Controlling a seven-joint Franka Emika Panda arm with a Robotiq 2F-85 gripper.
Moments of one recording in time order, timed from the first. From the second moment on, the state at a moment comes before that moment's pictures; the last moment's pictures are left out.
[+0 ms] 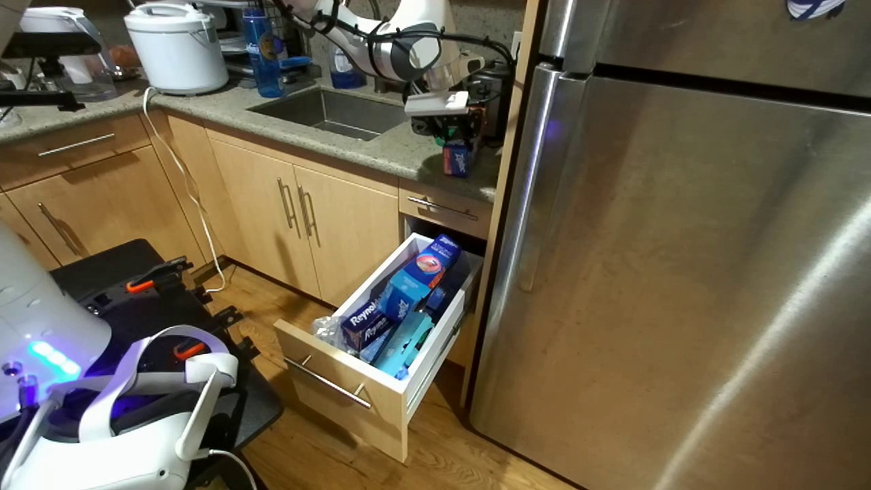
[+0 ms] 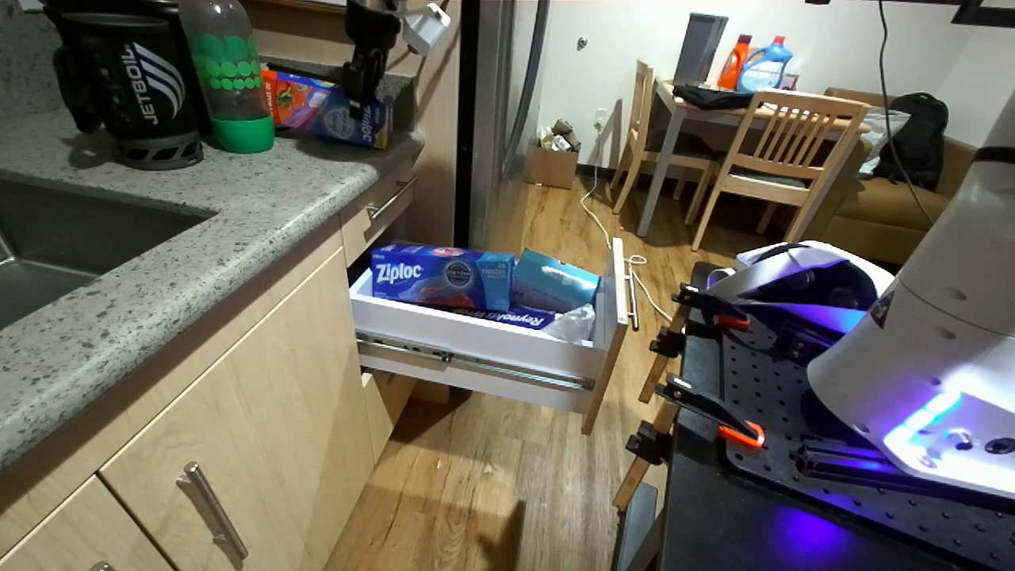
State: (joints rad) arm -0.22 0.76 0.03 -1.38 -0.13 2.51 -0.45
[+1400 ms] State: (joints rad) arm -0.33 0.64 0.08 -1.57 -0.07 2.63 -0.57
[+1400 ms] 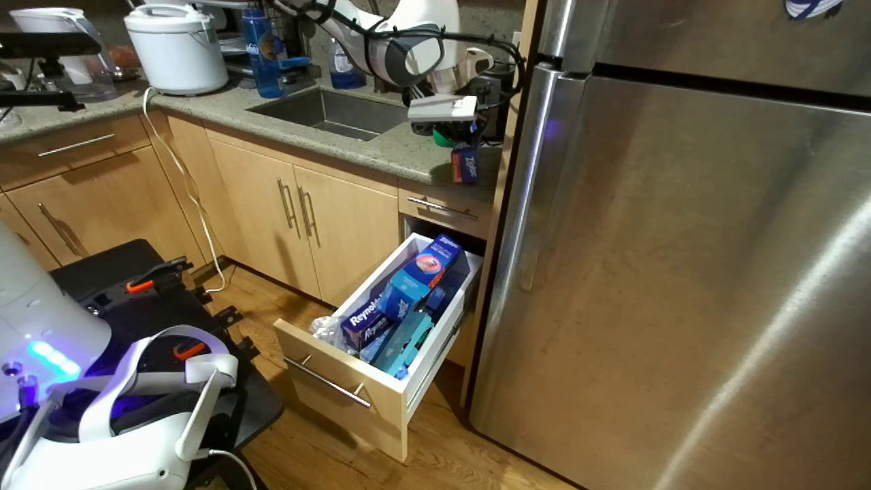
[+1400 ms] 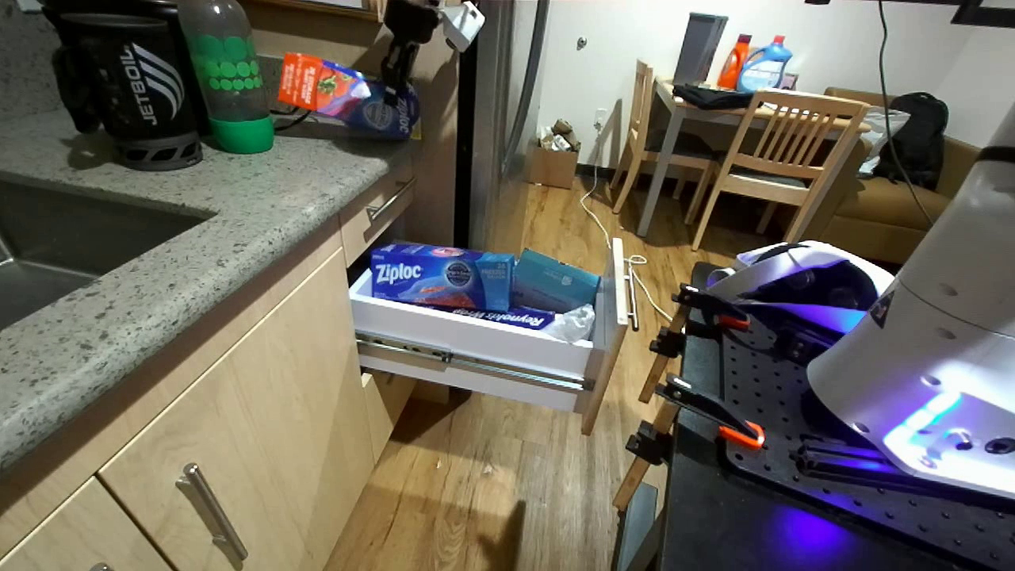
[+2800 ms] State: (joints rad) arm -0.41 0.39 0.08 -2.01 0.21 2.67 -0.78
